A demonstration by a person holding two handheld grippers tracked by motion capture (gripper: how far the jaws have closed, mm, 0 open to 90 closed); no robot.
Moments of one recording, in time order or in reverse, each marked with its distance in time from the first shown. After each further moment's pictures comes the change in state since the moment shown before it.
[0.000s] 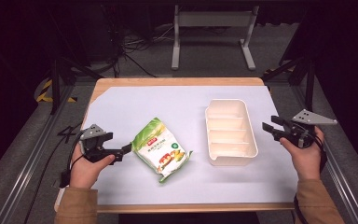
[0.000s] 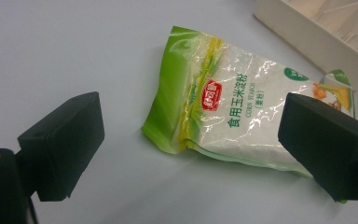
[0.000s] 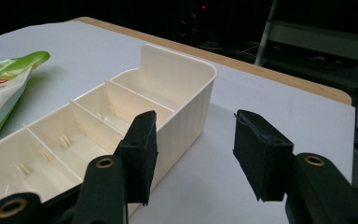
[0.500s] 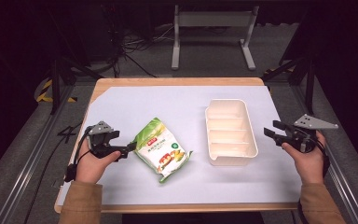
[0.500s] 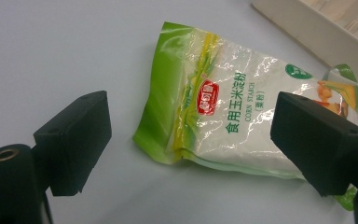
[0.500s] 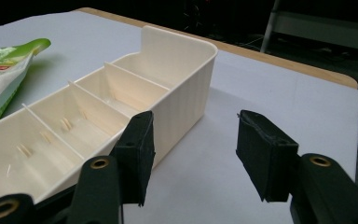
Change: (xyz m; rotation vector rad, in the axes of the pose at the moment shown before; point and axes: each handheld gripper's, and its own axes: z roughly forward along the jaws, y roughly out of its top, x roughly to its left) left arm -0.002 0.010 0.020 0.050 -0.022 0.029; right arm -0.004 -0.017 -0.004 0.025 0.015 0.015
